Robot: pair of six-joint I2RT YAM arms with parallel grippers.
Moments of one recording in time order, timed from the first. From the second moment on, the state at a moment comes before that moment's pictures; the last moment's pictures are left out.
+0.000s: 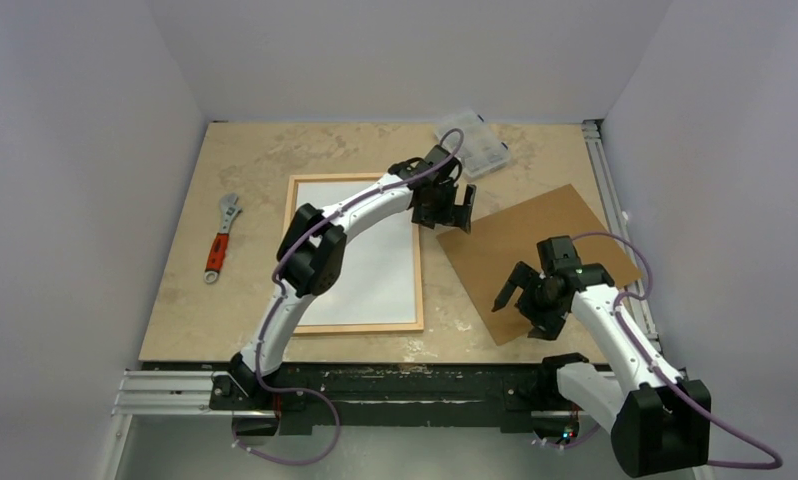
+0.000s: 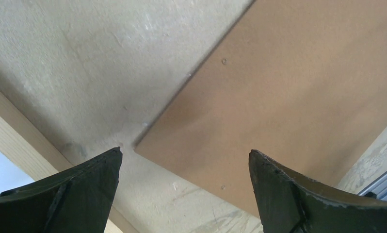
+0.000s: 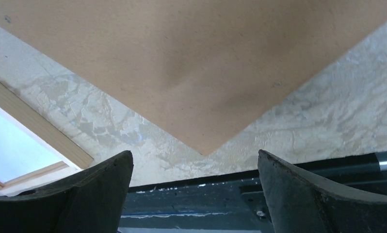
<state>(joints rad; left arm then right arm) -0.75 2.33 2.05 -0.69 0.16 -0.50 0.15 0.99 0.62 -0.93 -0.12 0.75</state>
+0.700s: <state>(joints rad) -0.72 2.50 2.23 -0.69 0.33 -0.62 0.13 0.99 0.49 -0.88 -0.03 0.95</state>
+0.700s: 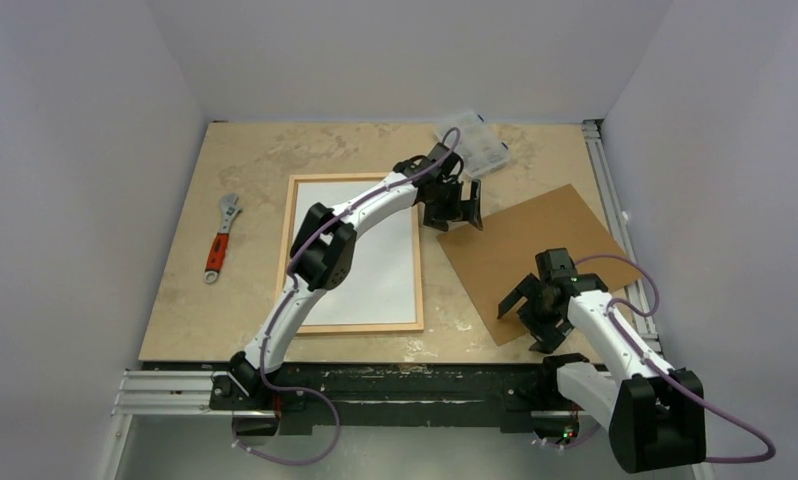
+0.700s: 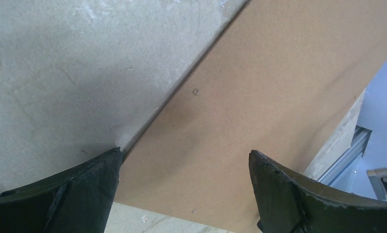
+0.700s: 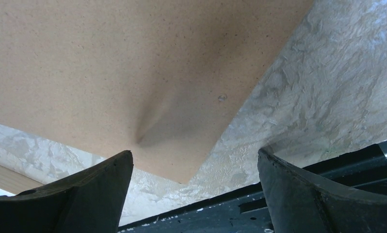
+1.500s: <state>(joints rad) -0.71 2.30 1.85 -0.48 0.46 -0.62 0.10 0.94 0.48 -0.83 -0.11 0.81</state>
